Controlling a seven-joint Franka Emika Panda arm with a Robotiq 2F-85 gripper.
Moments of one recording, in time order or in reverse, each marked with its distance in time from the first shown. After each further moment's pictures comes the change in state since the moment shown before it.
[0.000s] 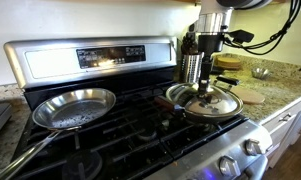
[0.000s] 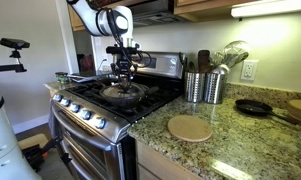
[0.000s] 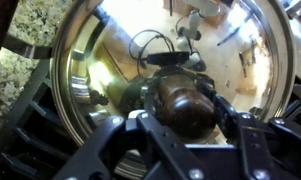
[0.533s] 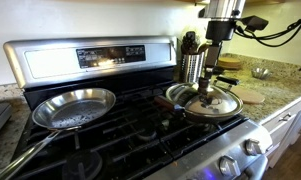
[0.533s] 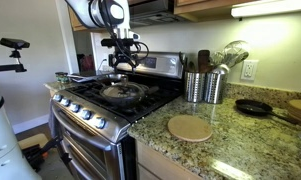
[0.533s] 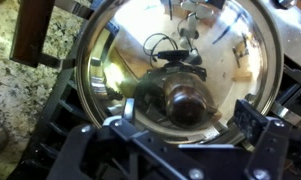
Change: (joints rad) arm -0.001 -0.136 -0.014 -0.073 0.000 0.021 0.080
